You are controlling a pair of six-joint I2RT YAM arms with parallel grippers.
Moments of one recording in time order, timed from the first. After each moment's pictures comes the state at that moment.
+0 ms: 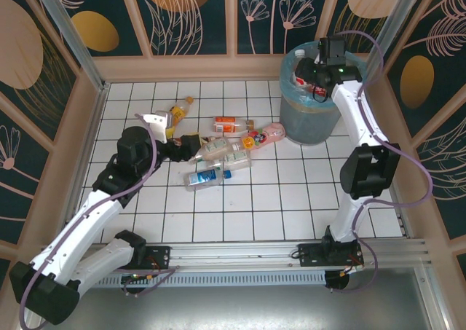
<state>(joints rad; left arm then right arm) -0.45 0.90 0.80 -0.21 0.16 -0.32 0.14 1.87 1.92 -0.73 -0.03 0.42</state>
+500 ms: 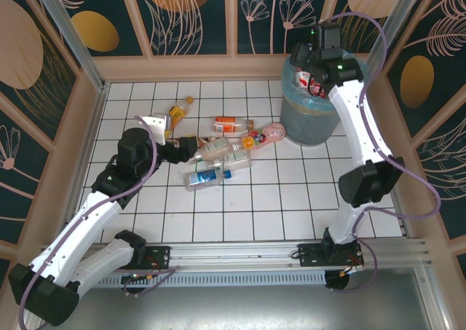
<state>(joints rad) -0.45 0.89 0.81 -0.28 0.09 -0.29 0.29 1.75 2.03 -0.79 0.22 0.38</state>
